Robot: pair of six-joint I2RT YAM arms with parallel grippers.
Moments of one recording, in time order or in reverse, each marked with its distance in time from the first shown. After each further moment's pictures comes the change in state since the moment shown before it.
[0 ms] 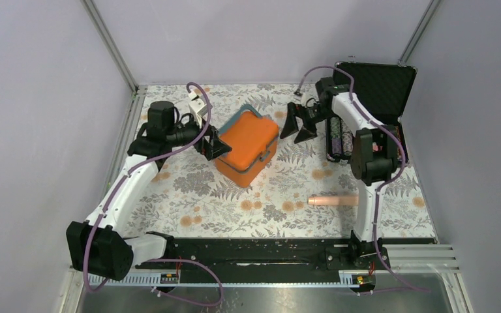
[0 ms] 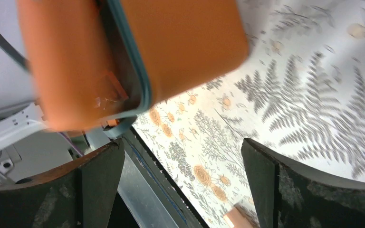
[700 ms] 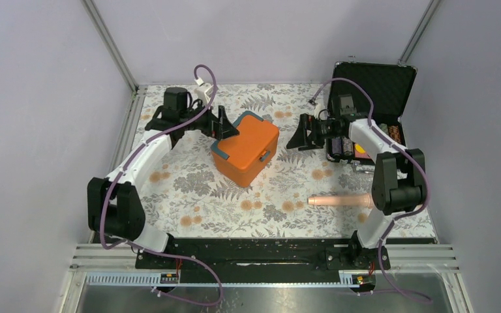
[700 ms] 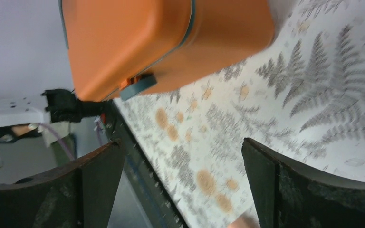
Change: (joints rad) left arm 0.003 0.282 0.142 0.064 -0.076 -0.204; right arm -0.066 -0.396 -0.554 0.383 -0.086 0.080
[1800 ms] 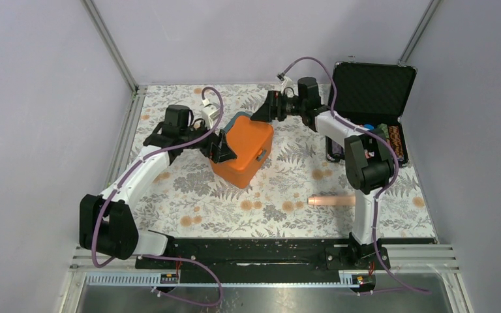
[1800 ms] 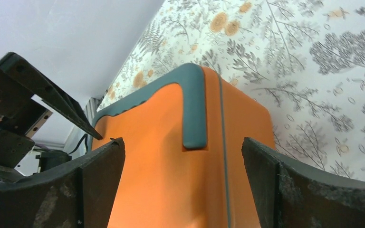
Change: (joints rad) left arm -0.041 -0.119 -0.156 -0.109 0.055 0.200; right arm 0.206 0.289 0.213 0.791 0.047 0.391
